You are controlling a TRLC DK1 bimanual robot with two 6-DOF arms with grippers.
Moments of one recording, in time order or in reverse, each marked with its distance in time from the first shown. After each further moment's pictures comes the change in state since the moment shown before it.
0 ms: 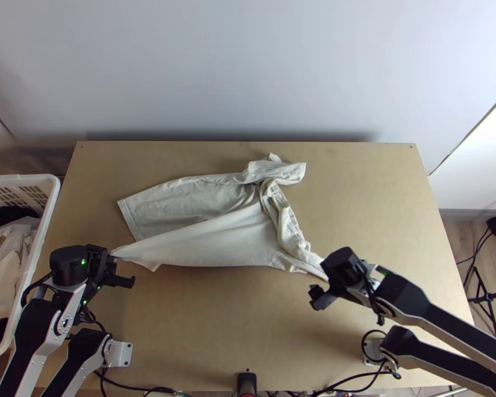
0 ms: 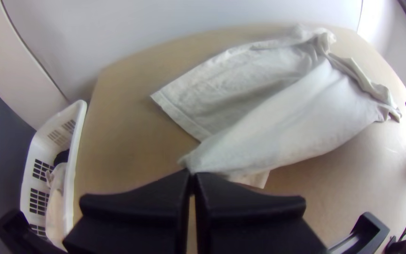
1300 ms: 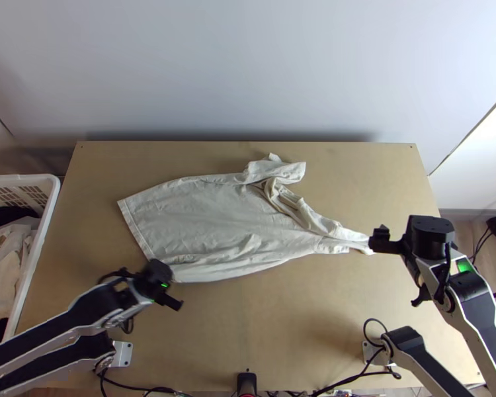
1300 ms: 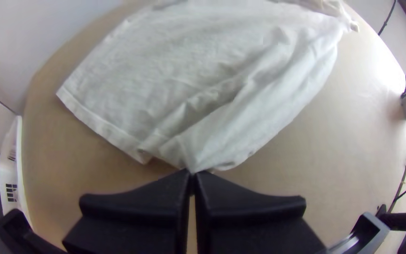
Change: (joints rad) left arm -0.689 0.360 -0.001 0.040 -0.155 -0.433; right arm -0.540 -0.203 0.215 -0.060 0.310 0.026
